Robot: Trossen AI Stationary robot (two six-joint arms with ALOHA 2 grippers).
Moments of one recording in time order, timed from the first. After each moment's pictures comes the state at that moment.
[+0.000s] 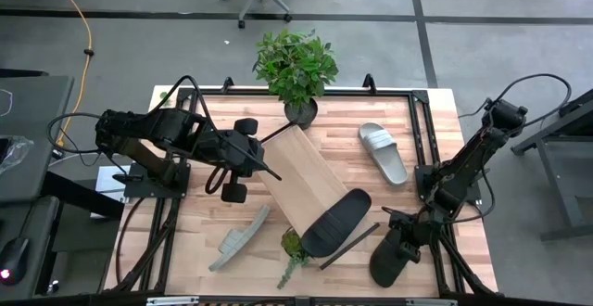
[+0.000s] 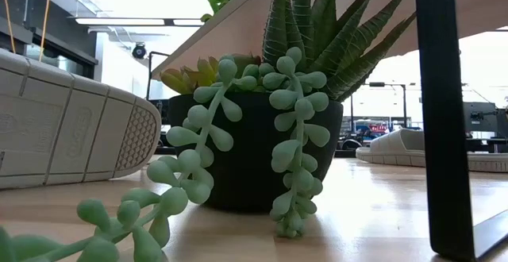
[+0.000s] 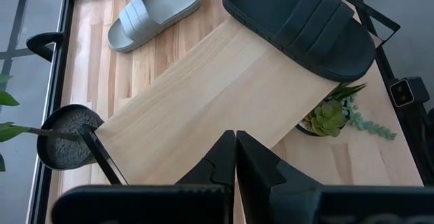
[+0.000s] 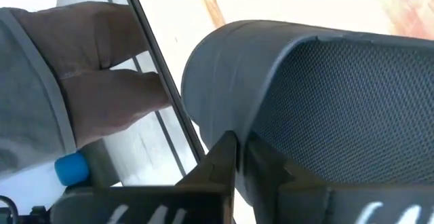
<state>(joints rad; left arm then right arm) -0.16 1.53 1.91 -1.28 -0.22 -0.03 0.93 1.09 0.42 -0.14 -0.05 1.51</state>
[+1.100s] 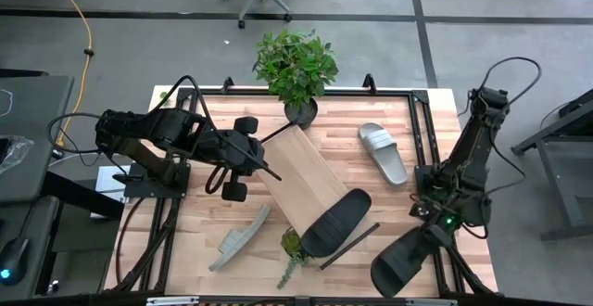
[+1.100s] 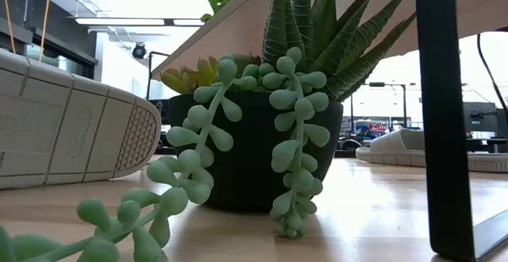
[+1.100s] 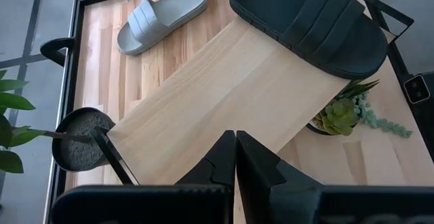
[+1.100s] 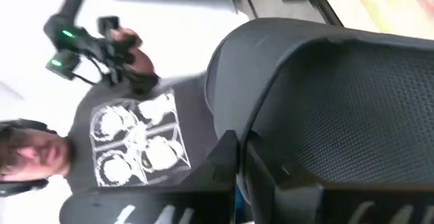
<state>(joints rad) -0.16 1.53 1.91 -1.28 -0.25 0.00 1.18 0.78 0.42 0.15 0.41 1.71</state>
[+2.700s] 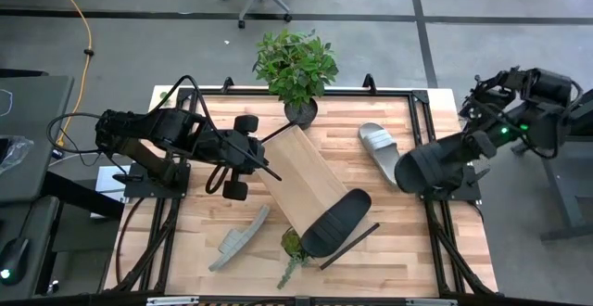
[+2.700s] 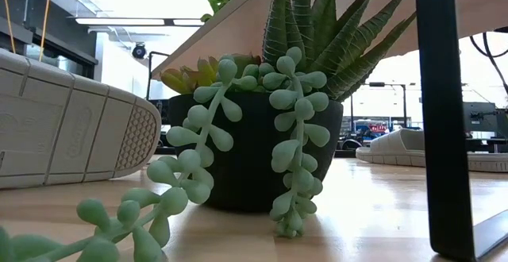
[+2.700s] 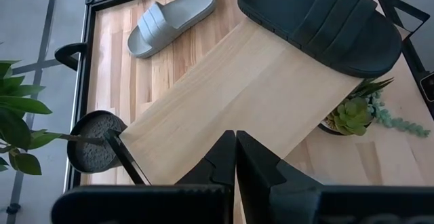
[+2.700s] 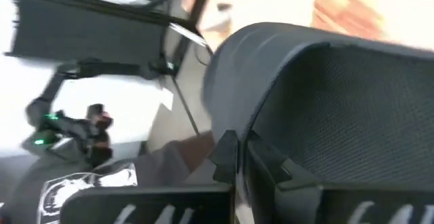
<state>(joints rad) -0.16 1.53 1.91 -1.28 -0.28 0.03 1.18 0.79 1.64 -1.56 0.64 1.82</state>
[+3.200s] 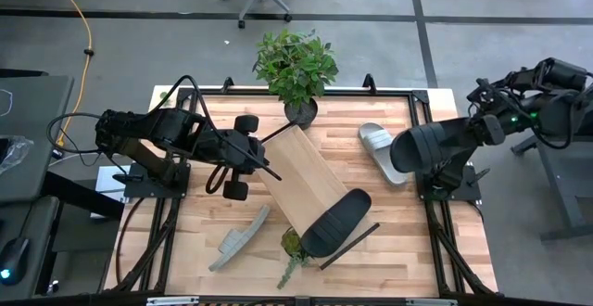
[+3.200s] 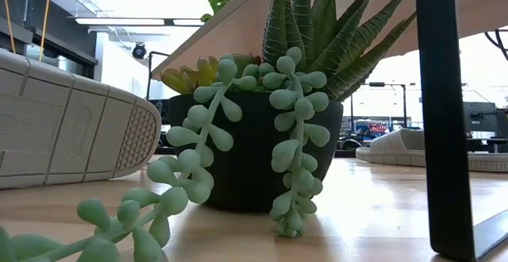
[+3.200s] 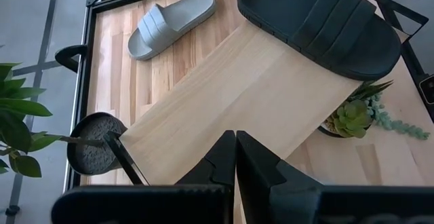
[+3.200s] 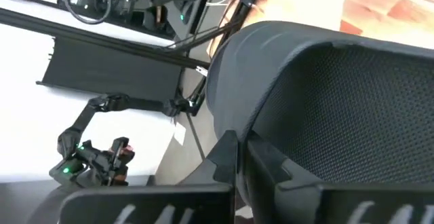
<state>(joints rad) -0.16 1.53 1.91 -1.27 -0.28 0.03 1.09 0.88 1.82 -1.57 0.72 1.68</state>
